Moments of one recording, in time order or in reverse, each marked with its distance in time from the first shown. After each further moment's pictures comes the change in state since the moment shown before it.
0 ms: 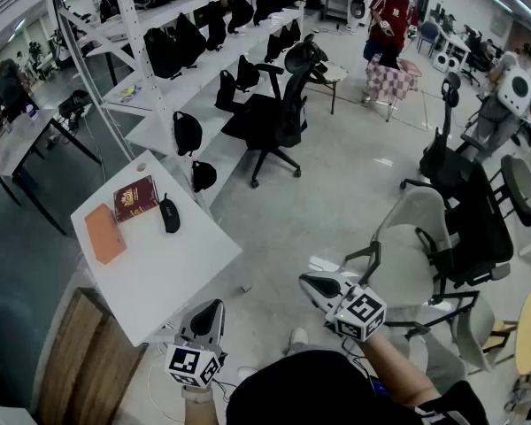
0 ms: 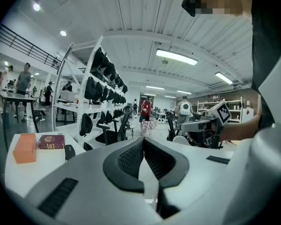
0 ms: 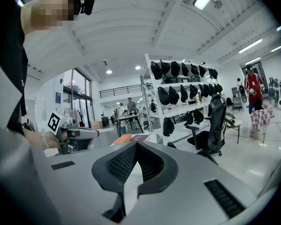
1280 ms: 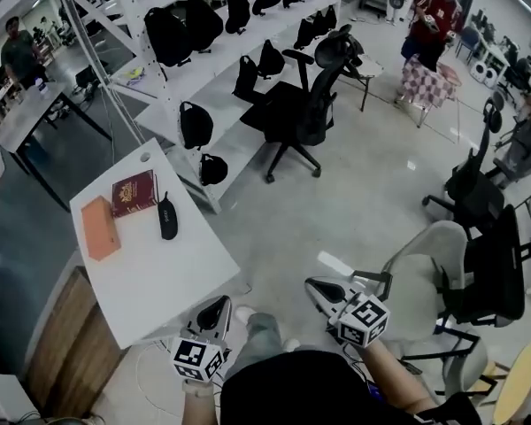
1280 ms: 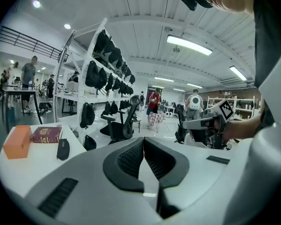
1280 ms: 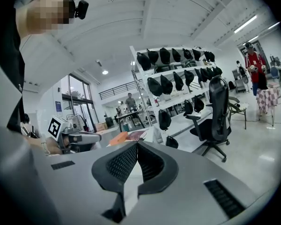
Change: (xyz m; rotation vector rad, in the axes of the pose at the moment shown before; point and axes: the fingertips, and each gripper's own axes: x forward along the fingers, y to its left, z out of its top) left arm 0.143 0.032 -0.019 -0.060 0.110 0.085; right arm 0.062 -0.139 -0.010 0.134 0.058 0.080
